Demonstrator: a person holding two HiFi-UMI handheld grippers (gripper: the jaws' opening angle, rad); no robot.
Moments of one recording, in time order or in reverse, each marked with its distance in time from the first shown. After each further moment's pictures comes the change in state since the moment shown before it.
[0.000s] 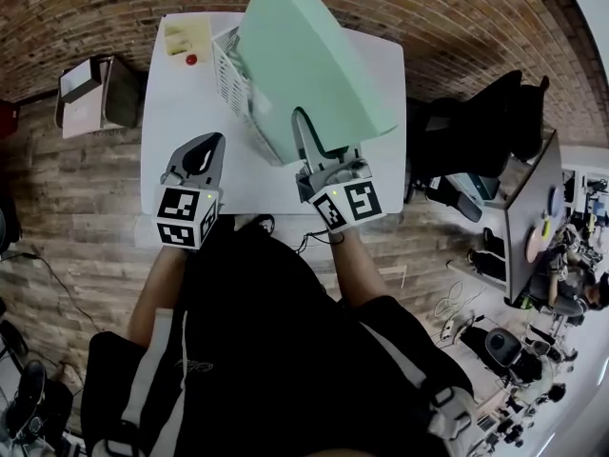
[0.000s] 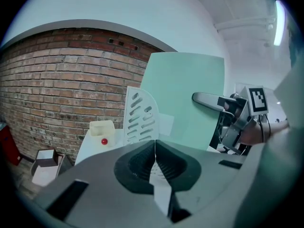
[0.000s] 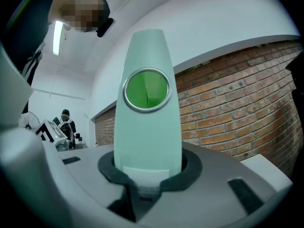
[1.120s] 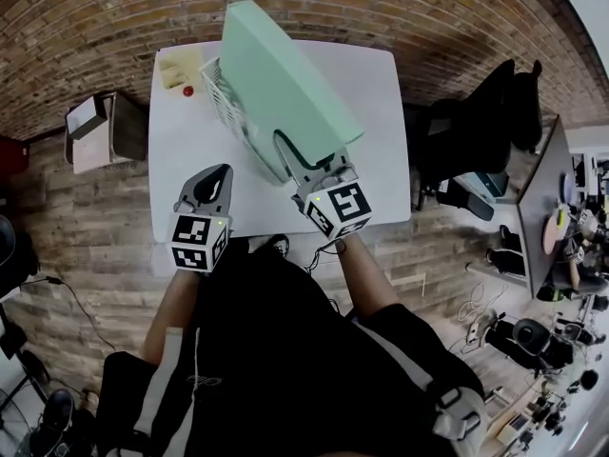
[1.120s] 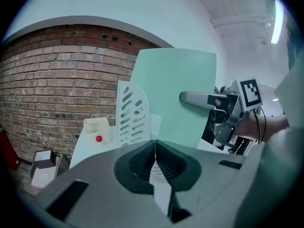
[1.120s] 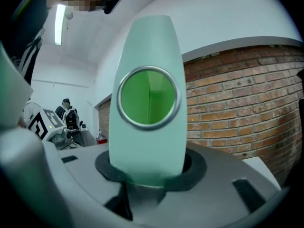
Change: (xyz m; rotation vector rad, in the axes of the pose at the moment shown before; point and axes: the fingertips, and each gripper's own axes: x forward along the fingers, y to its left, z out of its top) left arm 0.005 -0.017 -0.014 0.029 0.047 -0.039; right arm 0.011 0.003 -0.023 -0.070 0.137 0.038
